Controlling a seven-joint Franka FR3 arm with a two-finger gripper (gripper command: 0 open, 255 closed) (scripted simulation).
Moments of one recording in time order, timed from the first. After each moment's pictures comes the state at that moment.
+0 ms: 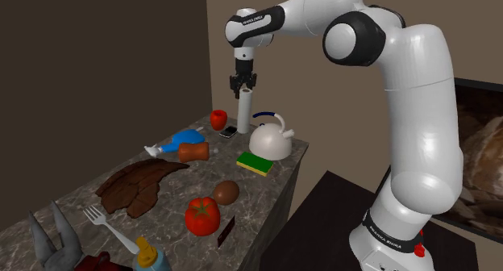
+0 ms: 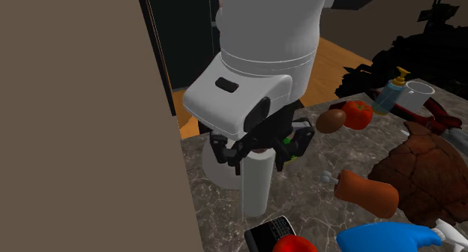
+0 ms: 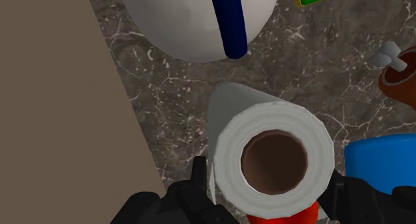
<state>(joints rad) -0.07 0.48 -0.17 -1.39 0.13 1.81 -0.16</state>
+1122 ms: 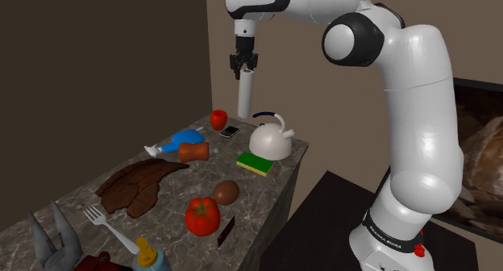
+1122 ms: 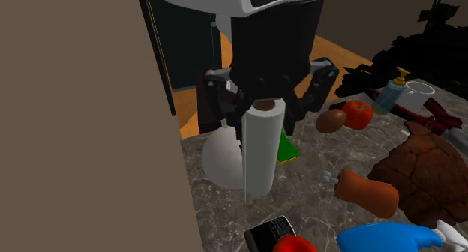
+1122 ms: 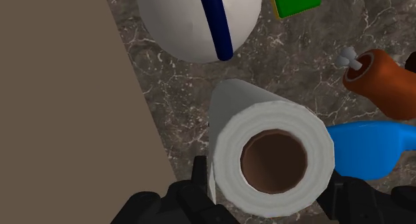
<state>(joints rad) -0.08 0.49 -0.18 -1.15 0.13 1.58 -0.14</state>
